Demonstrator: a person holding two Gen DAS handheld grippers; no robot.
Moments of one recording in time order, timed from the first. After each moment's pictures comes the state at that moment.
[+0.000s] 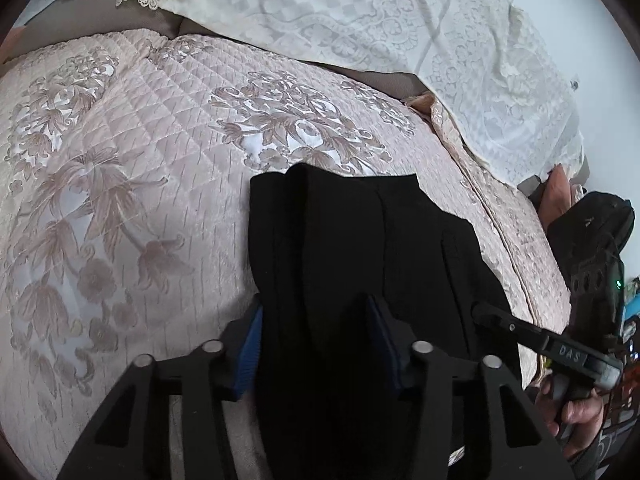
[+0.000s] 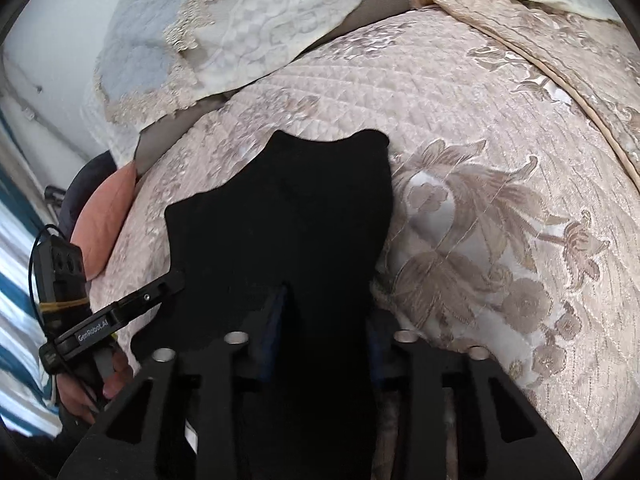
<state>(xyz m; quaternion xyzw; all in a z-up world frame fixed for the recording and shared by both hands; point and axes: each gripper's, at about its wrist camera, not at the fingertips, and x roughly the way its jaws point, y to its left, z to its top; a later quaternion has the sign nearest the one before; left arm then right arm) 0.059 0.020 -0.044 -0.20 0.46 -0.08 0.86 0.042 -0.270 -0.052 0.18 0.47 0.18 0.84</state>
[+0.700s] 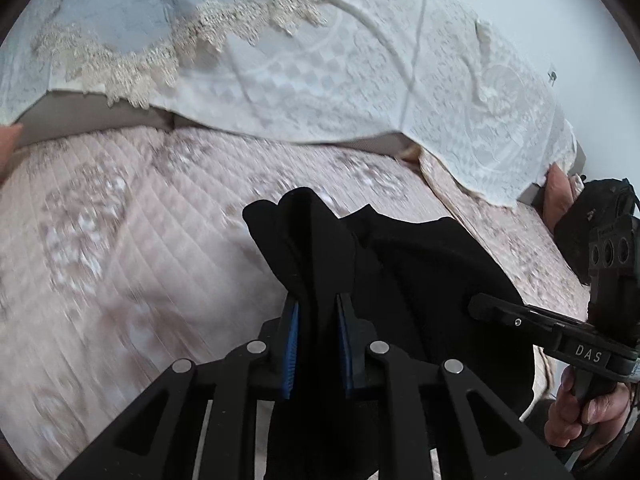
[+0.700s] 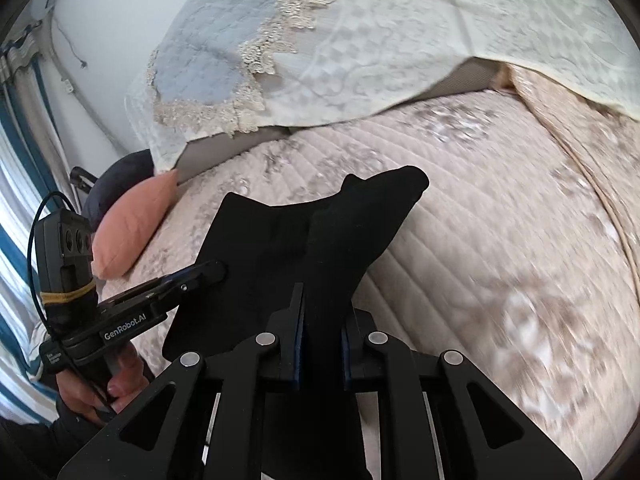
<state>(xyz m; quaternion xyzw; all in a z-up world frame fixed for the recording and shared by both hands) 0.077 0.051 0.031 -0.12 0.38 -0.06 0.92 0.067 -0.197 0.022 0.13 0.40 0.23 0.88</state>
